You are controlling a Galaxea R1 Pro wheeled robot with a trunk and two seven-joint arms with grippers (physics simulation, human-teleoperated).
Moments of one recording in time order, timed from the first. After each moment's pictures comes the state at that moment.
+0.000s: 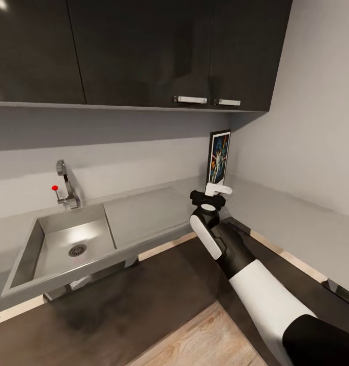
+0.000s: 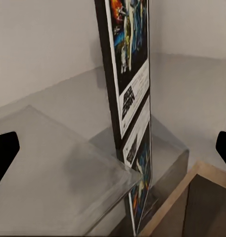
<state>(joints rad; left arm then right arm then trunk) 0.05 -0.05 0.22 -0.65 -0.12 -0.11 0.00 -0.95 0.14 0.49 -1.08 -0.52 0.37 -0.85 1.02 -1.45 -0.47</state>
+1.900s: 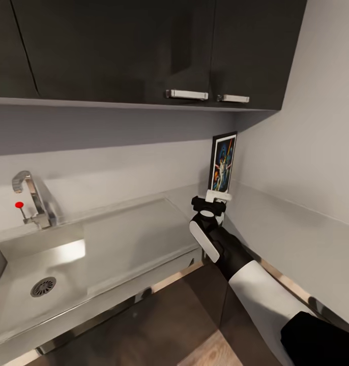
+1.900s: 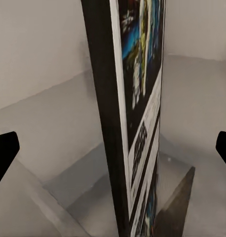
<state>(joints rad) 0.05 -0.05 0.22 -0.65 -0.12 -0.11 0.00 -0.95 0.13 0.51 -0.97 -0.52 0.28 -0.85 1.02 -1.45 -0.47</state>
